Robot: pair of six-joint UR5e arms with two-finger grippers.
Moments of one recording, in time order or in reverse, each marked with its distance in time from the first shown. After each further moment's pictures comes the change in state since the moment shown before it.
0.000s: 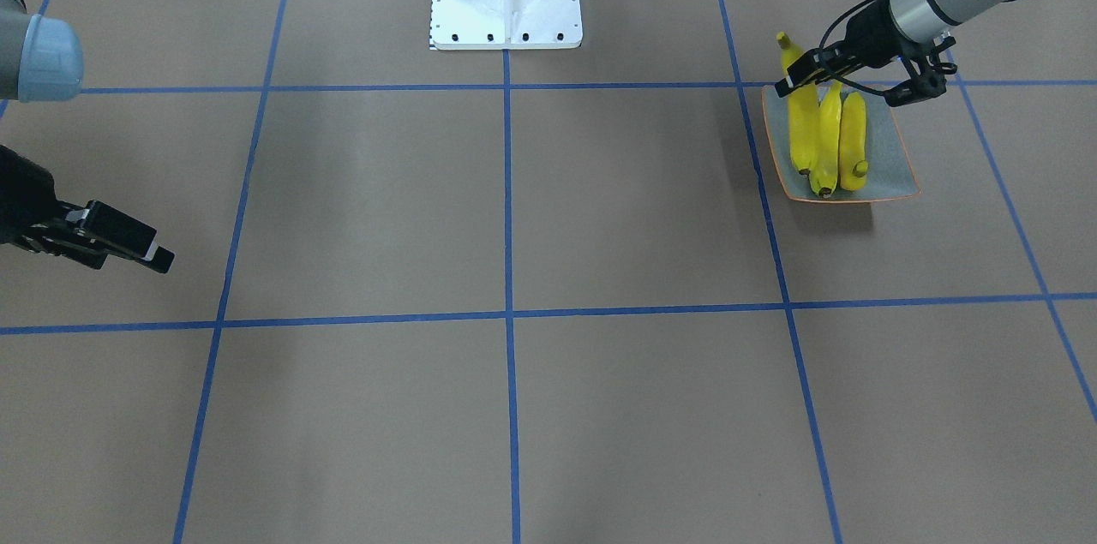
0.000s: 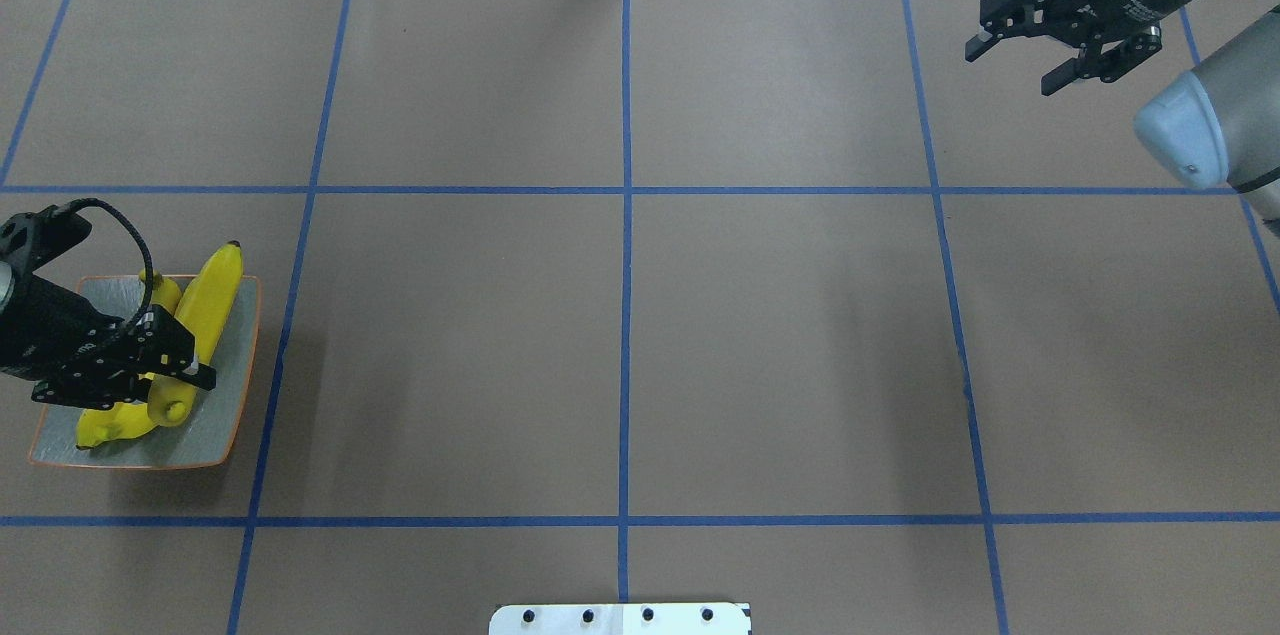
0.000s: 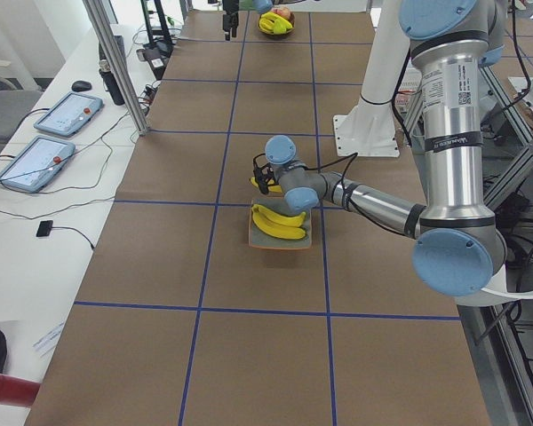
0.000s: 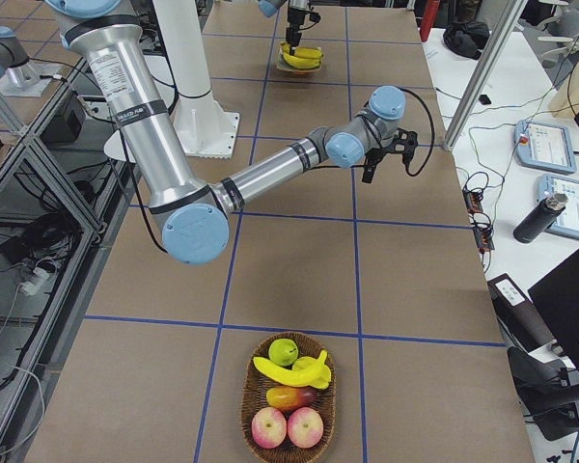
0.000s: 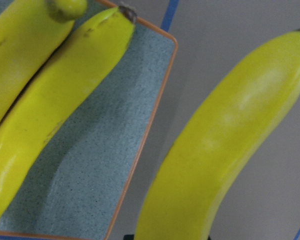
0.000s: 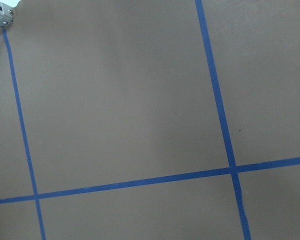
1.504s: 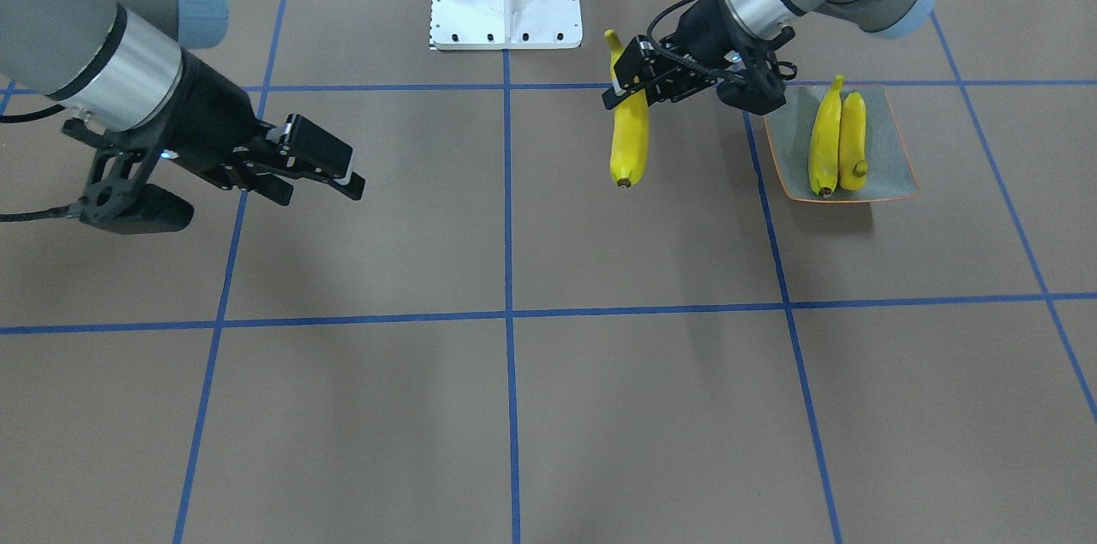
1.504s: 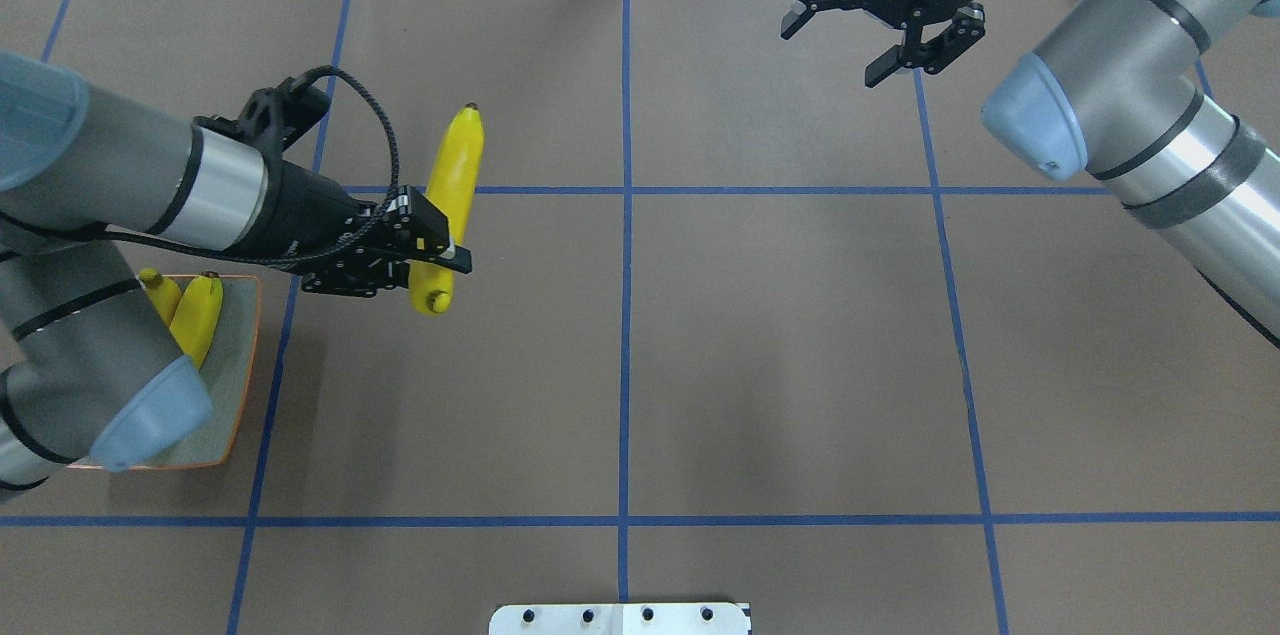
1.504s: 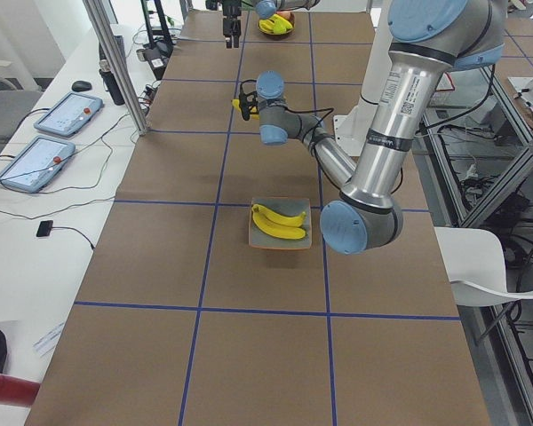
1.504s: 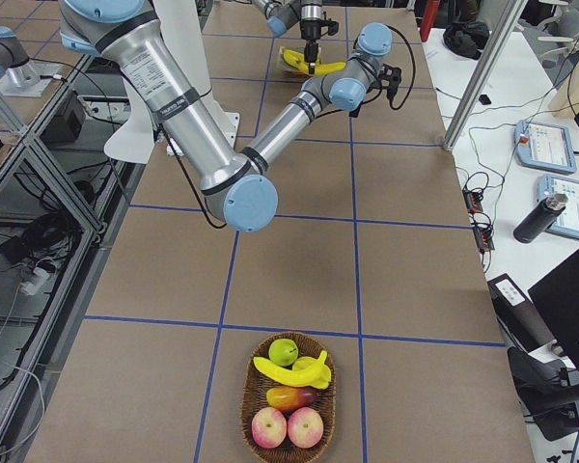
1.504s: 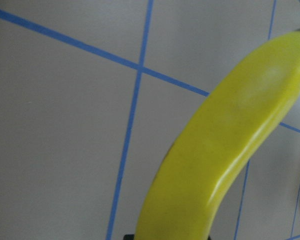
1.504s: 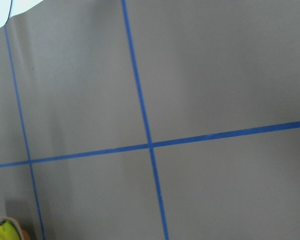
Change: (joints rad) left arm 0.072 -0.430 0.007 0.002 0.166 -0.146; right arm -0.123 0.209 0.039 0.013 0.025 0.283
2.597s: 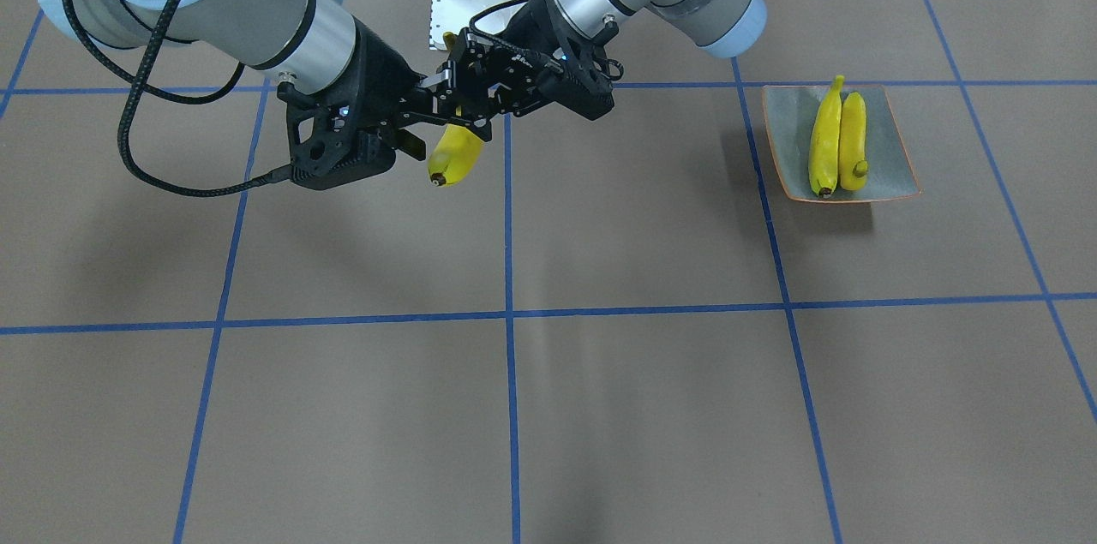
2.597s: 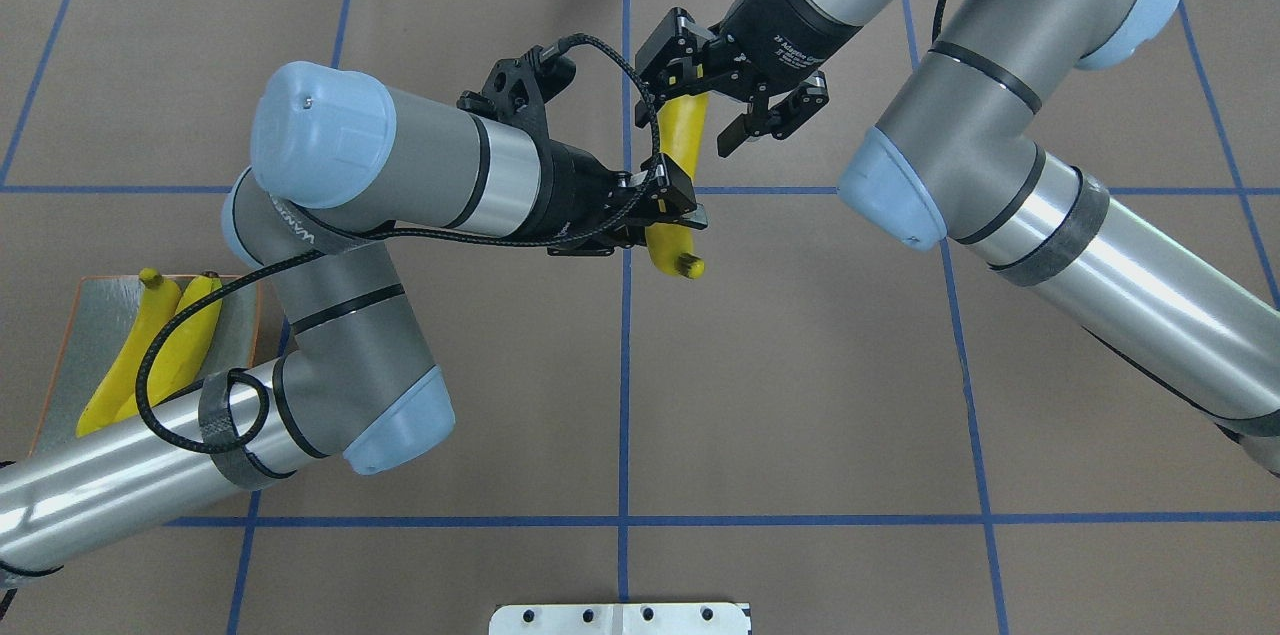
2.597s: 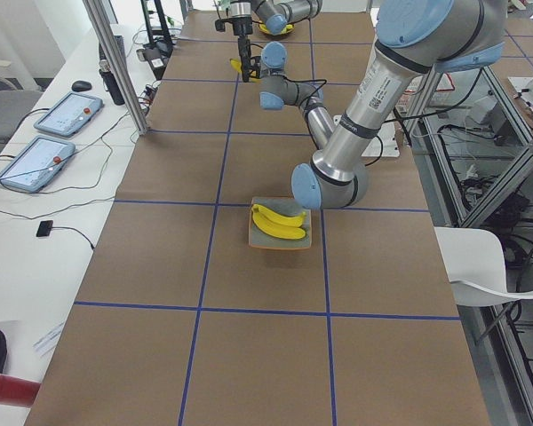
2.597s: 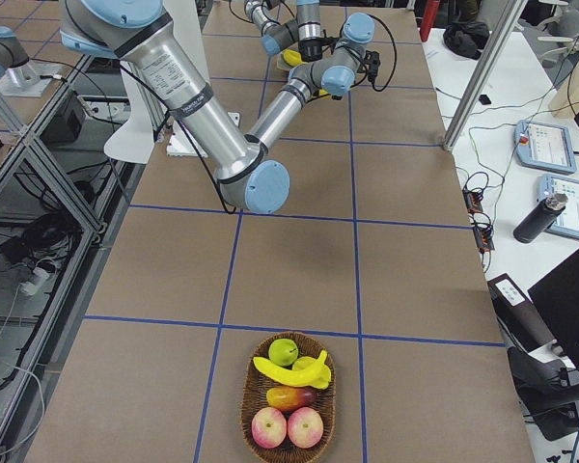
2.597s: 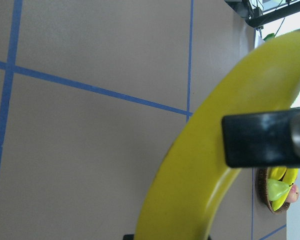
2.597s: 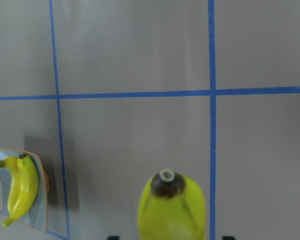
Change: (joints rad) left arm 0.168 -0.409 0.236 -0.029 0.297 -0.002; right arm -0.178 0.140 -0.020 0.014 -0.017 -0.002
